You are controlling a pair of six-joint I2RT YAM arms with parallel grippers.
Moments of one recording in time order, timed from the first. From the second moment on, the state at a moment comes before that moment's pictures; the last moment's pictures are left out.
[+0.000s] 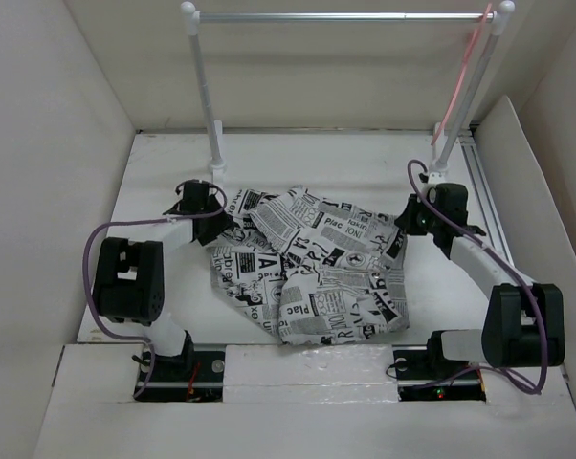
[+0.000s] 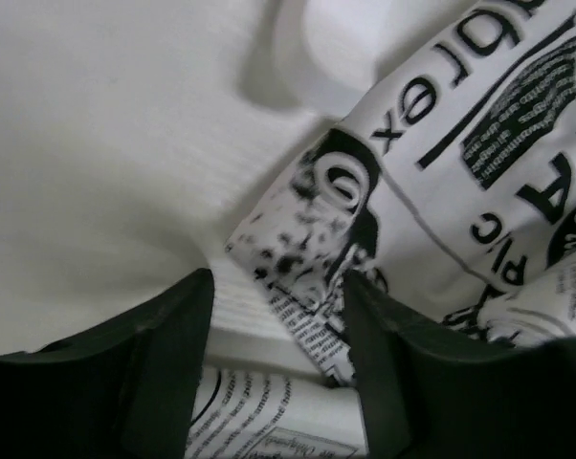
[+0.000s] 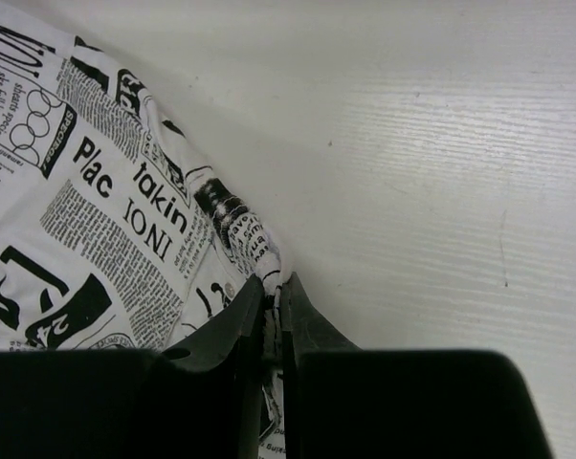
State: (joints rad) left arm -0.14 1.59 0.84 -0.22 -0.03 -0.70; right arm 0.01 1.32 0.74 -0.08 -0.29 0.14
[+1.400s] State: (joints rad) left arm -0.19 1.50 1.19 -0.53 -0.09 -0.42; right arm -0.19 1.48 0.94 -0.23 -0.20 0.22
